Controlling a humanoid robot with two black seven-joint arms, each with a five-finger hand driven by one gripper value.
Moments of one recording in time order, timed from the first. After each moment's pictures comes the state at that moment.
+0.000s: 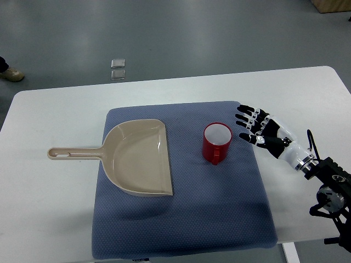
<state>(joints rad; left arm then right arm) 0.01 0.00 -0.06 -0.14 0.08 -0.03 0.10 0.23 -0.15 1.31 0.90 -1.02 0.60 0.43</state>
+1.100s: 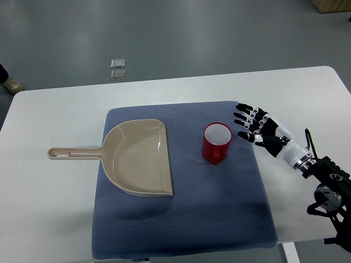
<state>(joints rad) 0.01 0.00 -0.06 -0.14 0.08 -0.03 0.10 0.25 -0.14 1.31 0.89 -1.02 0.60 0.43</state>
